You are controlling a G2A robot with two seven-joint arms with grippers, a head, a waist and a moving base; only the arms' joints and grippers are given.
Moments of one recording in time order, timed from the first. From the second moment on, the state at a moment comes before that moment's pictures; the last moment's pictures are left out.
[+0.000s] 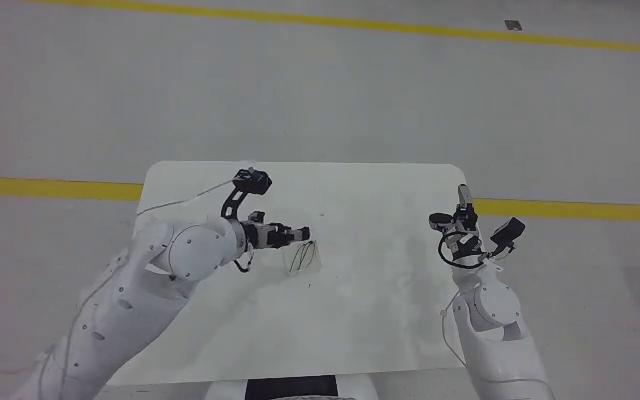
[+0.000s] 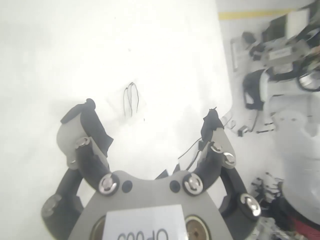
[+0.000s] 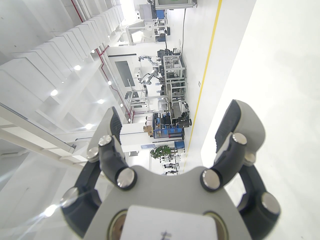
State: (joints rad) left arm 1.20 -1.12 -1.02 -1.95 0.67 0.34 -1.09; right arm -1.73 -1.15 1.60 -1.80 0.42 0.00 0.00
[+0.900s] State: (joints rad) left arm 0.93 -1.21 -0.74 -1.78 0.85 0.34 -1.33; right arm -1.73 -1.15 1.60 -1.80 0.42 0.00 0.00
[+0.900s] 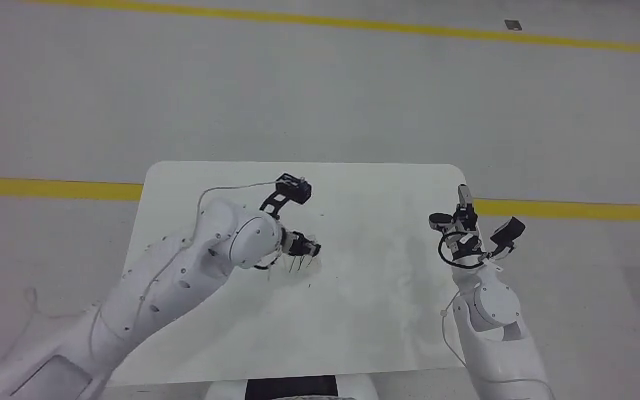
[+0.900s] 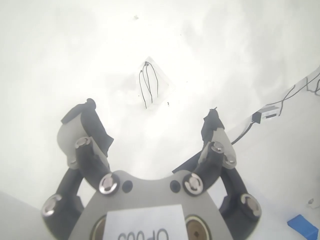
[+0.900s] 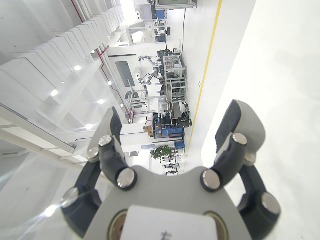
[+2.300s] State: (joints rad) left arm 0.96 -1.35 -0.68 -1.61 1.11 0.34 -1.39; right arm -1.73 -1.15 1.60 -1.80 0.42 0.00 0.00
